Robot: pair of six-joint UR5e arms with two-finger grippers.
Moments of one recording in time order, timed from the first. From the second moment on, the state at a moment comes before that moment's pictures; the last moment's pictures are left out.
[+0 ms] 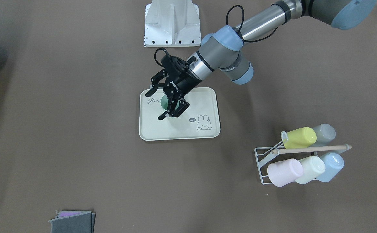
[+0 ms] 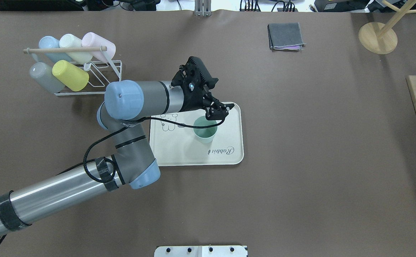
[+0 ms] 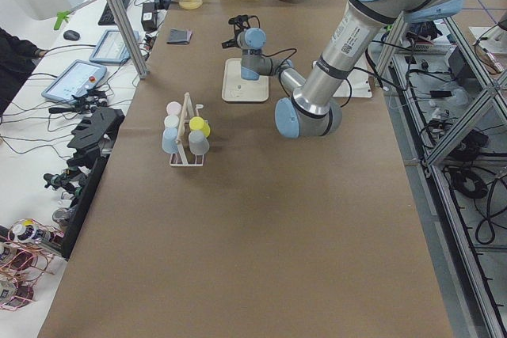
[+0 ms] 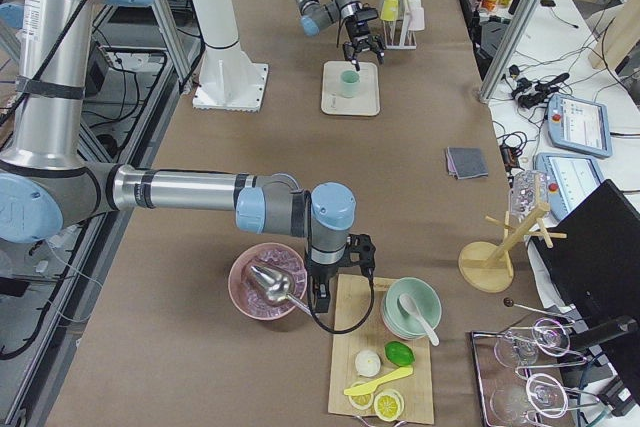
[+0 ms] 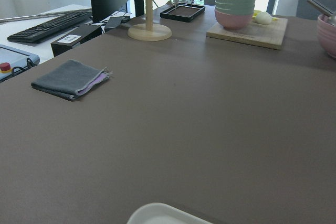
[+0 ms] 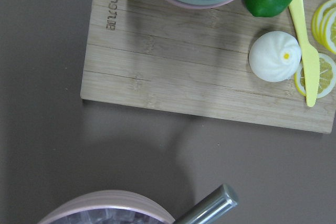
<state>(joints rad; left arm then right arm) -0.56 -2.38 -1.35 -2.64 -1.71 -0.34 1.54 -1.77 1.76 -1.63 2.20 -0.14</state>
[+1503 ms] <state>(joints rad) -1.11 -2.24 -1.57 -1.70 -2.08 -0.34 1.54 -1.77 1.77 -1.63 2.20 -0.13</state>
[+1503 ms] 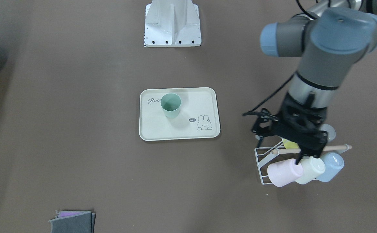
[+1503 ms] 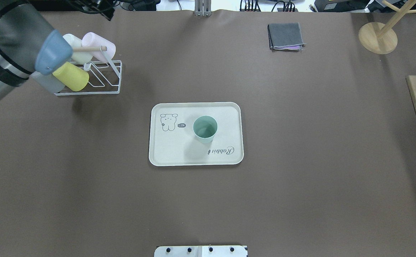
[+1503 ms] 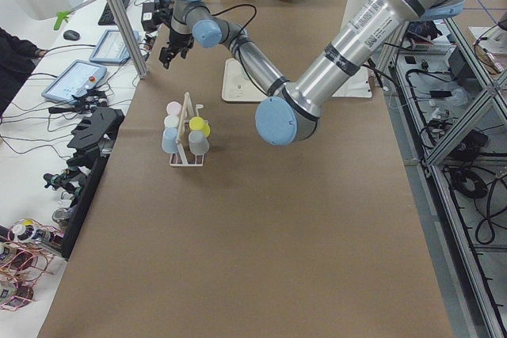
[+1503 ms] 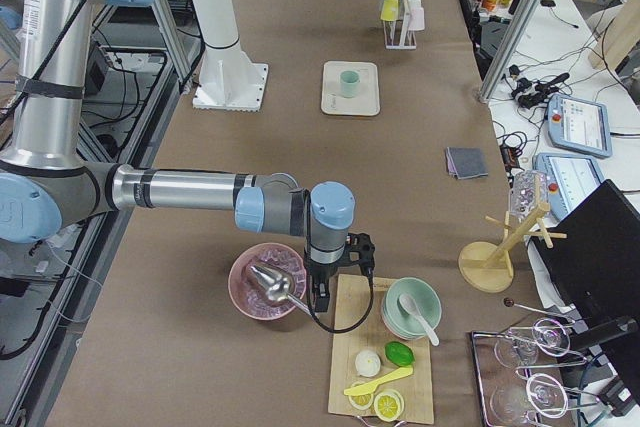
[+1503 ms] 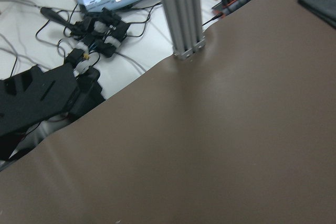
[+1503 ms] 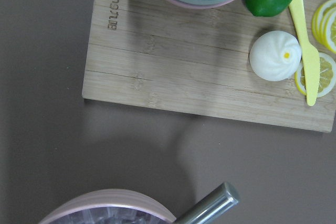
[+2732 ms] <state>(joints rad) -1.55 -1.60 -1.58 -1.69 -2.42 -0.20 1.54 -1.77 1.77 -1.63 2.20 -0.13</state>
